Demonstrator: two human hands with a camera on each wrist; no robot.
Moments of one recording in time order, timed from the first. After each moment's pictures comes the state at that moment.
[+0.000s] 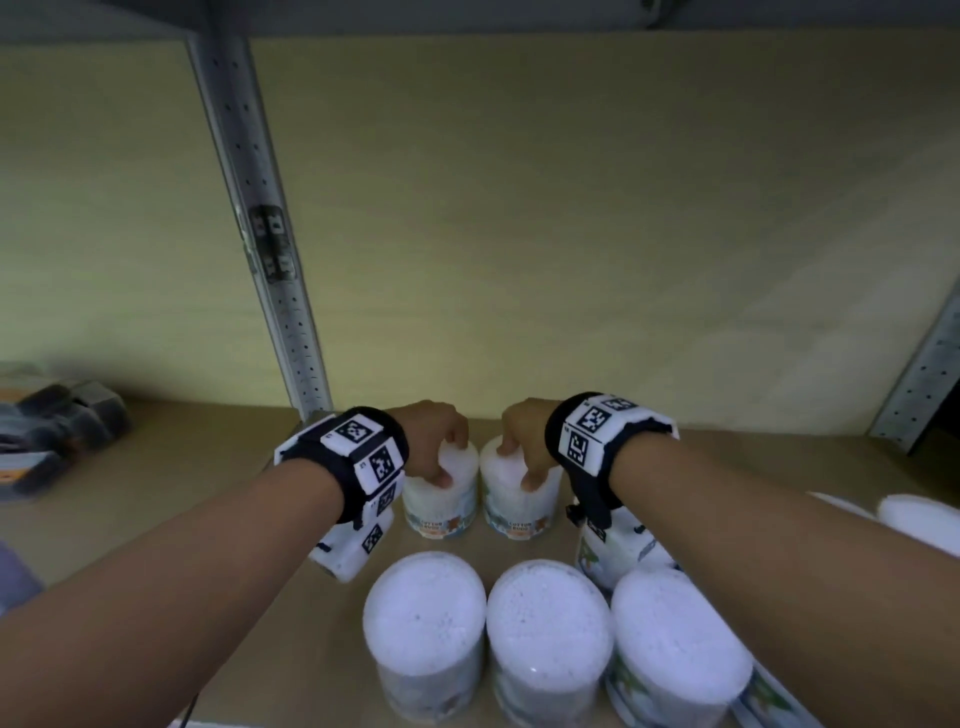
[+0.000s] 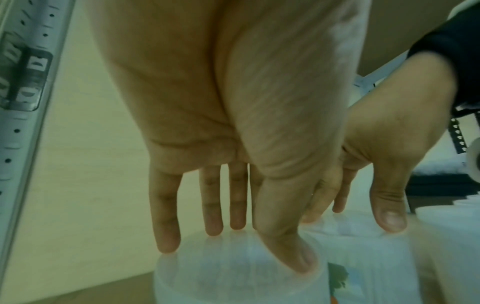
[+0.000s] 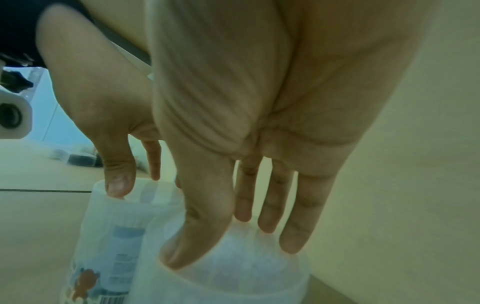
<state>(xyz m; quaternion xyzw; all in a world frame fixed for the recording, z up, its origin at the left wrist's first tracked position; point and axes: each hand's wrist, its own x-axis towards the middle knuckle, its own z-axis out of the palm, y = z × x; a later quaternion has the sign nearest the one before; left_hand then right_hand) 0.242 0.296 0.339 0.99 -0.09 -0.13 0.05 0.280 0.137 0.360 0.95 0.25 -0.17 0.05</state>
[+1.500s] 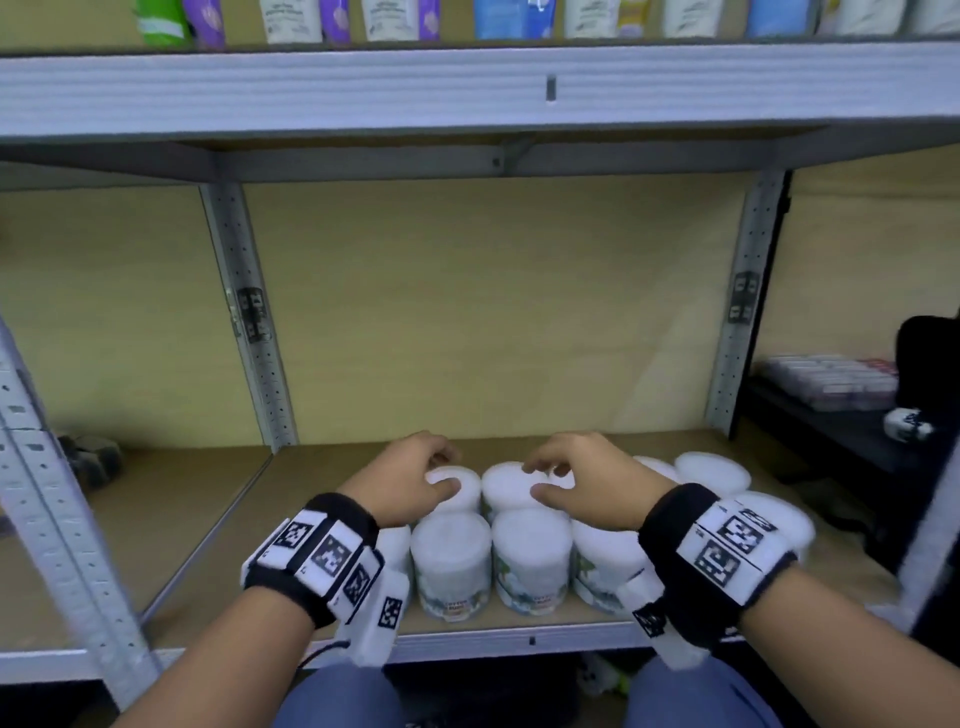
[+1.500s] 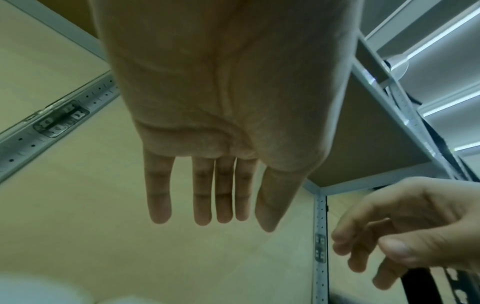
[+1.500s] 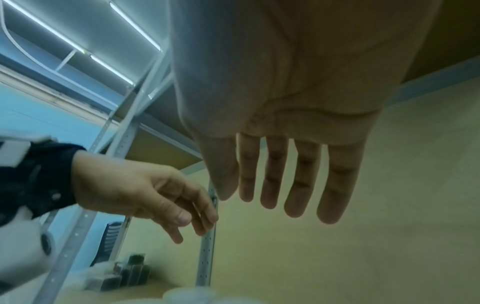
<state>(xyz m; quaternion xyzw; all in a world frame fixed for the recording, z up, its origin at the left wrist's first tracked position) 0.075 0.187 0.381 0.97 -0.10 0.07 0.22 0.091 -0.042 0.388 0.94 0.28 0.04 -0.18</state>
